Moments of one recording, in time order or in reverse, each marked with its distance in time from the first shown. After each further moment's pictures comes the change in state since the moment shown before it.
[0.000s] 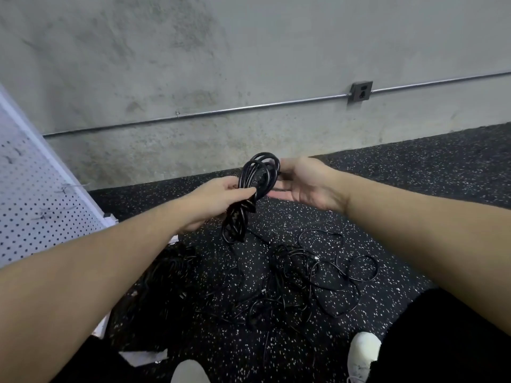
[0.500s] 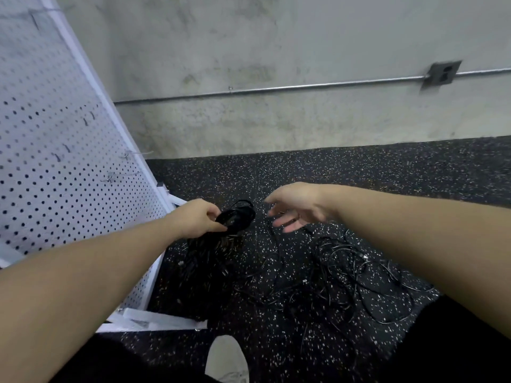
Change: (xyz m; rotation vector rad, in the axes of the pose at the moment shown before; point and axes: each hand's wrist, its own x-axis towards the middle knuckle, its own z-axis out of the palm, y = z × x) left_hand -0.043 -0.139 -0.093 0.604 0.095 -0.291; right_hand 0.077 0.074 0.087 -0.666 -0.157 0.271
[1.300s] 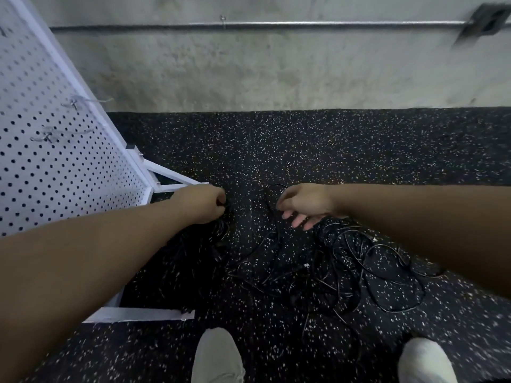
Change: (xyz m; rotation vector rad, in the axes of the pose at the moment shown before) left_hand 0.105 -0.037 0.060 0.413 -0.074 0.076; right_hand 0.096 0.055 -0.007 -0.377 -0.057 0.102
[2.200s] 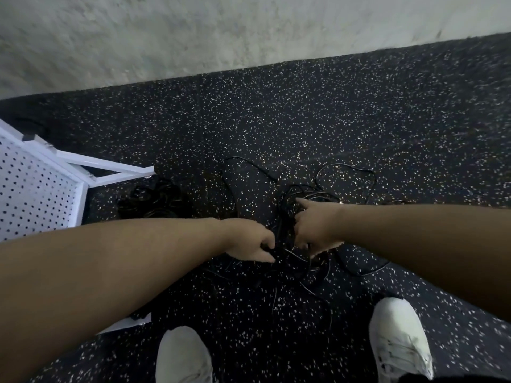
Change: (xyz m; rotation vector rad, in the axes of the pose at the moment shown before) left_hand 0.039 0.175 0.082 0.040 -0.534 0.584; right_hand 0.015 0.160 0.007 -1.400 -0.361 -0.318
